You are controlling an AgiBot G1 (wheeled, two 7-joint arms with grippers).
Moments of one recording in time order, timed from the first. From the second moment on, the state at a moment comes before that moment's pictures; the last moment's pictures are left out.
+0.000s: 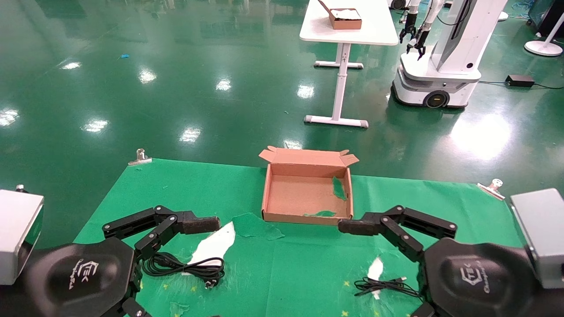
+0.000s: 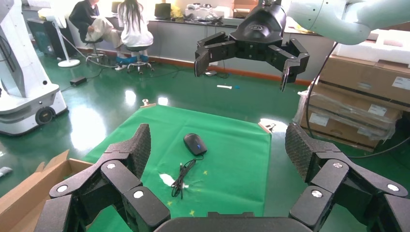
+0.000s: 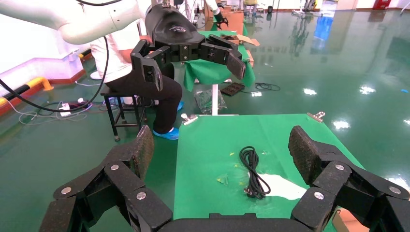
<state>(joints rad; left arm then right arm) -1.08 0.61 0.28 -1.28 0.73 1.49 -0.19 1.08 -0.61 -0.28 1.28 -0.73 -1.50 0.19</state>
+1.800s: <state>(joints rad) -1.32 0.71 0.57 -1.33 1.59 1.44 -0.15 1.17 -0.55 -0.51 1.31 -1.31 -1.42 0.41</state>
